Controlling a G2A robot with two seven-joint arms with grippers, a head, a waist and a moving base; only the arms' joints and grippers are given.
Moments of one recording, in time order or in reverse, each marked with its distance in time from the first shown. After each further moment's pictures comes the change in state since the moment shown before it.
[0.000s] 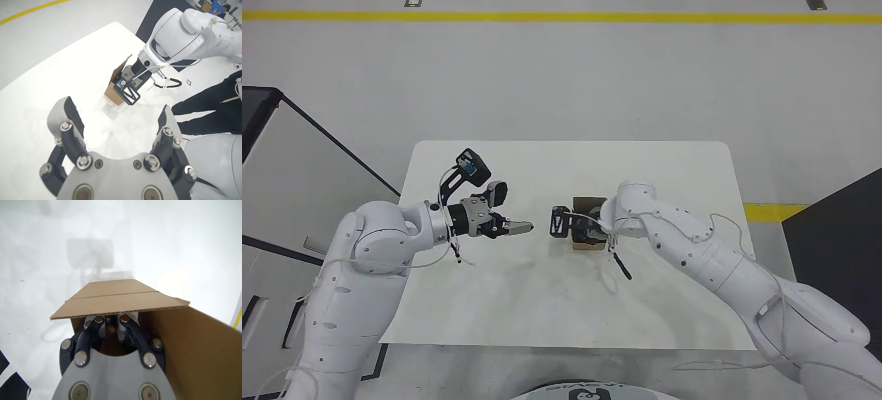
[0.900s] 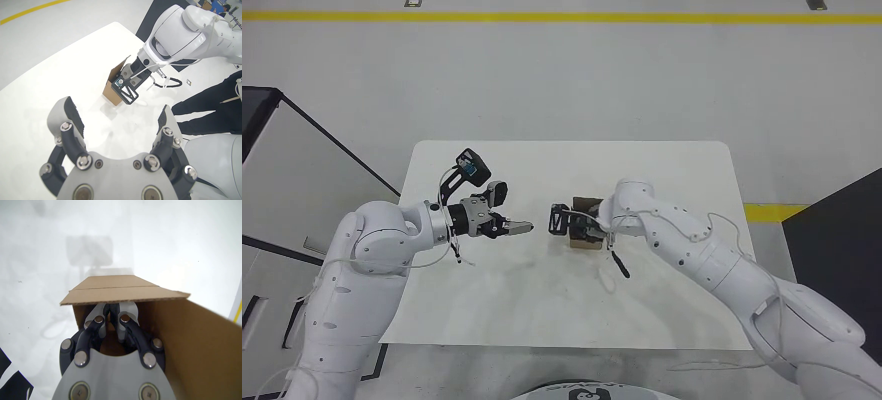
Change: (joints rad) left arm 0.000 0.000 0.000 0.000 0.000 0.000 0.000; right arm -0.005 -0.018 0.025 -0.002 -0.007 0.007 0.059
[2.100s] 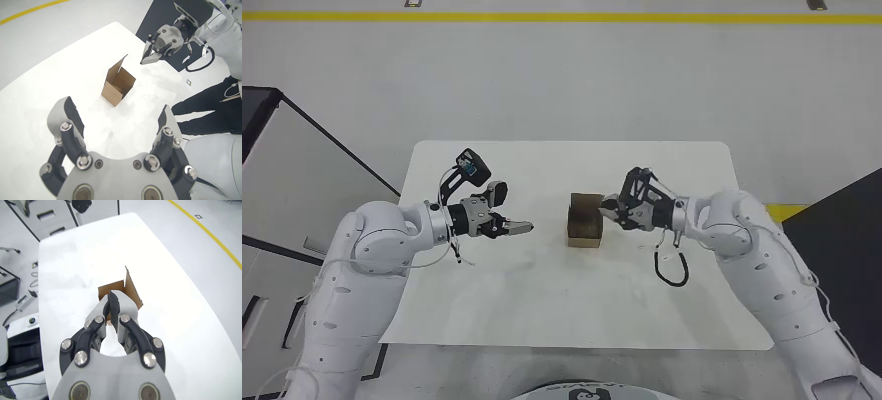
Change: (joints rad) left arm 0.000 0.000 0.000 0.000 0.000 0.000 0.000; right arm -0.485 0.214 0.689 -0.393 0.306 -0.179 -0.346
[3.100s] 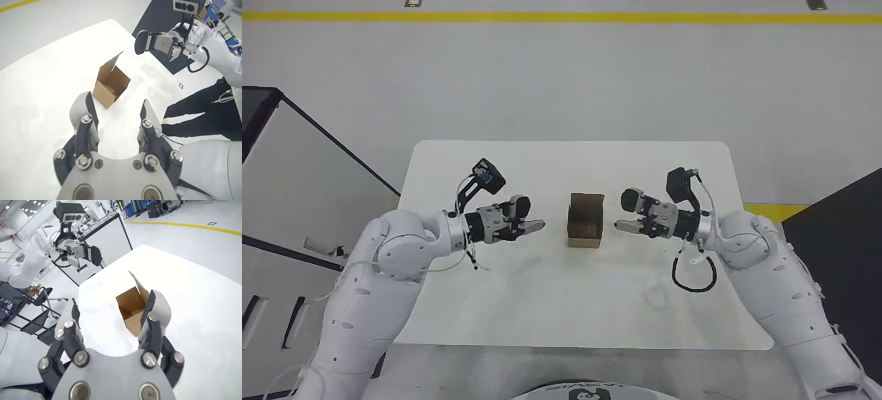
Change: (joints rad) left arm 0.015 -0.003 0.102 0.048 0.010 0.043 0.076; right arm -0.063 0.011 0.029 0.221 0.405 -0.129 -0.089
